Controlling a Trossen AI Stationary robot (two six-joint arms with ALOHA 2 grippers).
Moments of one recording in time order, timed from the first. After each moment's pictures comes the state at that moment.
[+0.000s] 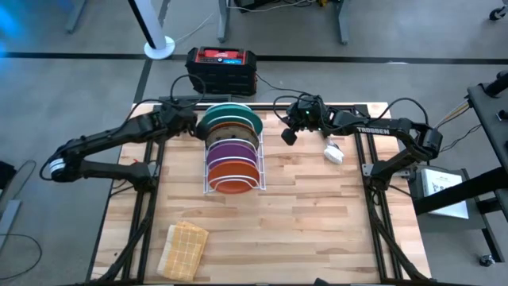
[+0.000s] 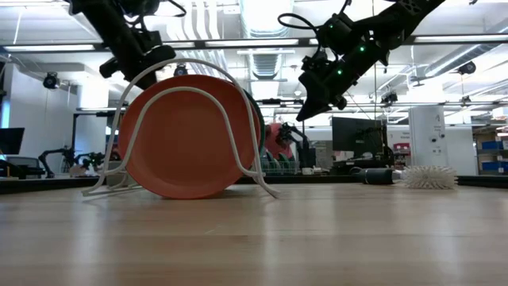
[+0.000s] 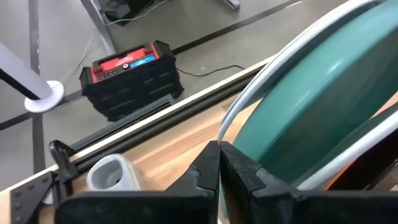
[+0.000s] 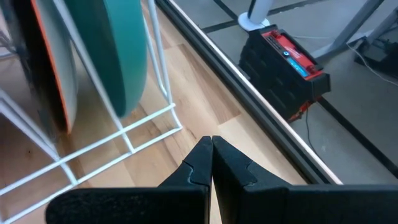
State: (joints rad) left arm 0.46 1.05 0.90 -0.60 -0.52 -0.35; right arm -0.49 1.49 0.93 -0.07 0.09 -0.05
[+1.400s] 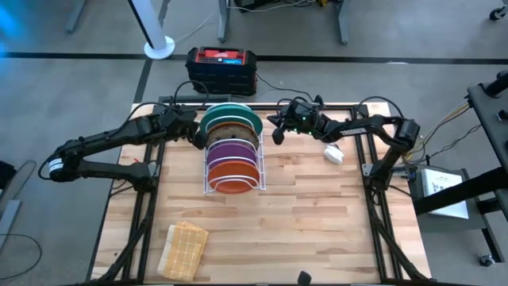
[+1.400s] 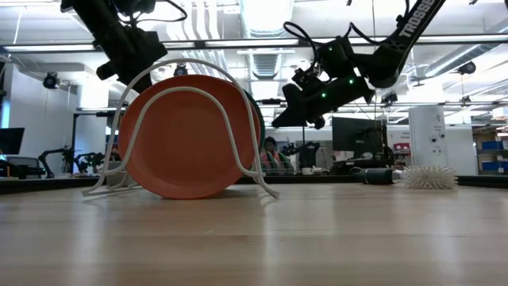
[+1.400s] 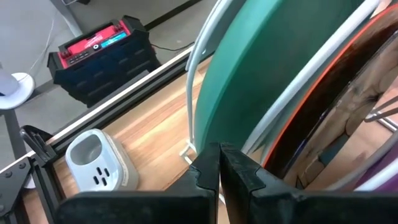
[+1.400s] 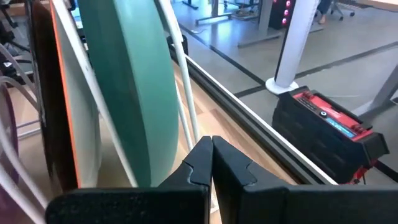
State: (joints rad) left arm 0.43 1.01 0.89 -0.73 -0.40 -0.32; right arm -0.50 1.70 0.81 0.57 -0.06 0.01
